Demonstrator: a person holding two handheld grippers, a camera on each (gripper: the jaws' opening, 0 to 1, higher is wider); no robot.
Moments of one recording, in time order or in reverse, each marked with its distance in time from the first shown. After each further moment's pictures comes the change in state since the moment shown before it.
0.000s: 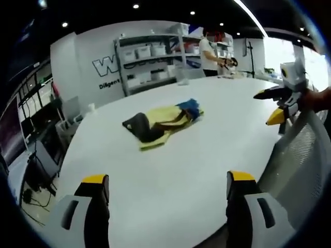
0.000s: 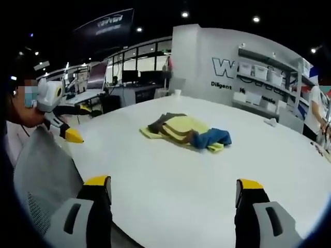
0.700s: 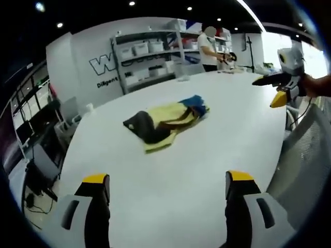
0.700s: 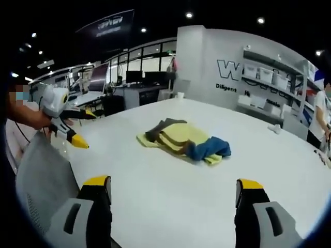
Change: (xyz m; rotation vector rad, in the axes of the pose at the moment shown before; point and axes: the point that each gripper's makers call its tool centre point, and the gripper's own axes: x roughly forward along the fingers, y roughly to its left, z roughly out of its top) left arm 0.031 0.018 0.001 0.023 0.050 -0.014; right arm 0.015 -0.024 0.029 -0.048 0.008 0.034
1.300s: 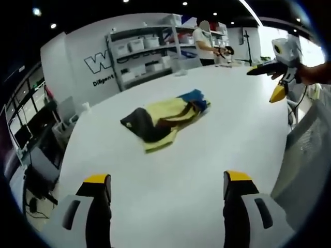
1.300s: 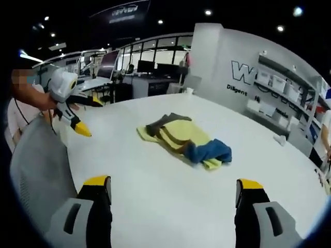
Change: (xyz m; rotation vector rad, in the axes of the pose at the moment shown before) left arm 0.020 0.005 -0.004 0.035 0.043 -0.014; right arm 0.021 -0.012 0.001 -0.114 0.055 0.053
